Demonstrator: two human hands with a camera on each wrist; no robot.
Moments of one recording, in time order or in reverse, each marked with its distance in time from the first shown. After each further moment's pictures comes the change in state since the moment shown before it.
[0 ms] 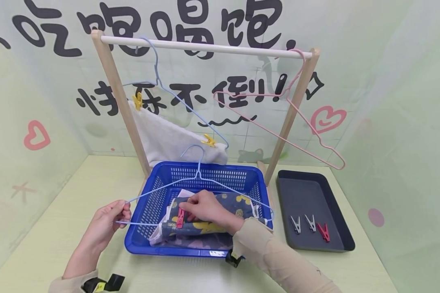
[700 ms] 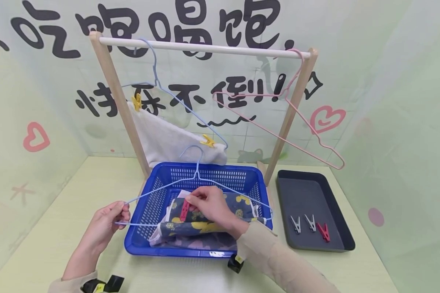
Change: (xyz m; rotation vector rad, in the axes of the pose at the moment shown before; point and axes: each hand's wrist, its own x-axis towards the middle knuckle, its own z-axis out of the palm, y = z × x) left_hand 0.001 -0.001 -0.001 0.015 0.015 -0.005; right_hand -0.010 0.007 -0.007 0.218 0.220 -0.185
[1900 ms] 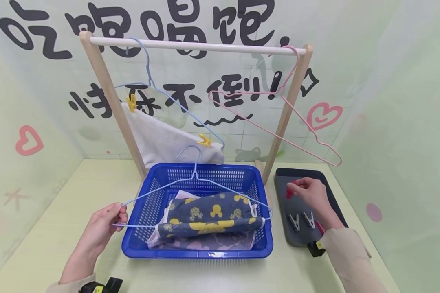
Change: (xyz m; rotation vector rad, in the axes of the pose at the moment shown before) left_hand 0.003 -0.001 0.002 -0.018 -0.012 -0.008; right_hand -0.059 0.075 -0.220 -0.504 0.349 0.253
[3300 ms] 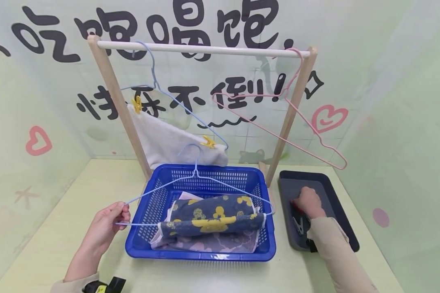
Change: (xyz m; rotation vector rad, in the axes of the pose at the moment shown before) left_hand -0.002 0.004 0.002 -0.038 0.011 0.038; right_hand 0.038 0.045 0.034 -0.361 -0.142 0.086
